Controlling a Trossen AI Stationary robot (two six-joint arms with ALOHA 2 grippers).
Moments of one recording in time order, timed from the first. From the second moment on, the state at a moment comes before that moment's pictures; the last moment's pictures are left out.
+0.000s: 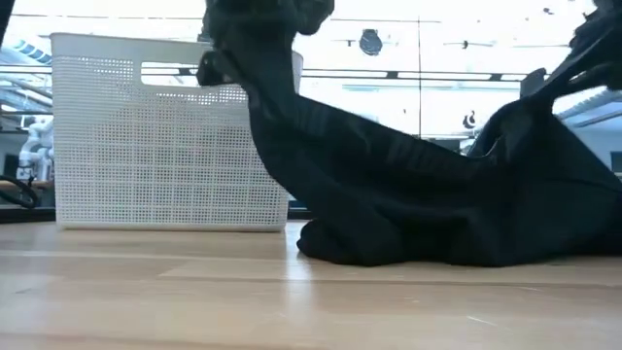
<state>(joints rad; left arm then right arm) -0.33 1.87 1.51 -0.80 -0.15 -0.84 0.87 0.96 0.55 -0.60 0.92 2.21</state>
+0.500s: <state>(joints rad) -0.25 1.90 1.51 -0.80 -0.08 -0.77 0.65 0.96 0.55 -0.78 0.65 2.12</state>
